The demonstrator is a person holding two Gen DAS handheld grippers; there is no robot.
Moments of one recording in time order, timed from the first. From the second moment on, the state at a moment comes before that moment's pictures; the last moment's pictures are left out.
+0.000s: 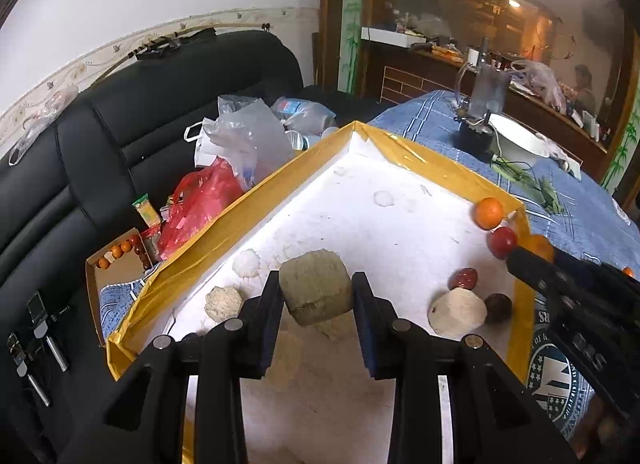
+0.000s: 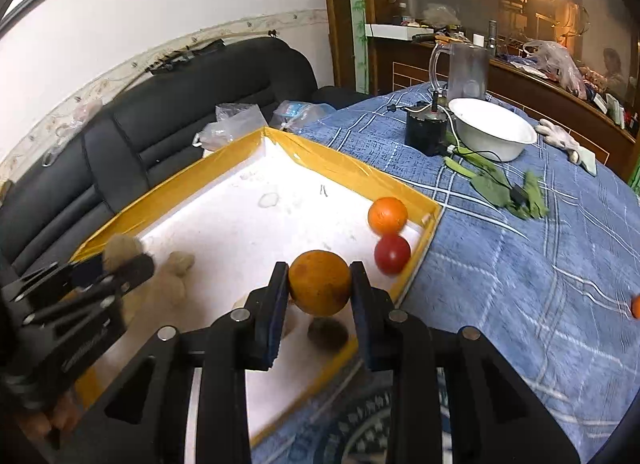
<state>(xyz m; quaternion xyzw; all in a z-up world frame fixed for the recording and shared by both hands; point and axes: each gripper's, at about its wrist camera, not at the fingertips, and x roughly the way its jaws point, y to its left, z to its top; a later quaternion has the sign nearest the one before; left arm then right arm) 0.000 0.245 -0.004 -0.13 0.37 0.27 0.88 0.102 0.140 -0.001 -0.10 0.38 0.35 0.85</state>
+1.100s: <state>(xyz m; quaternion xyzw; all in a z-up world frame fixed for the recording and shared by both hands) -0.023 0.233 0.006 -0.15 0.38 0.31 0.86 0.049 0.065 0.032 -0.17 0.34 0.38 0.84</state>
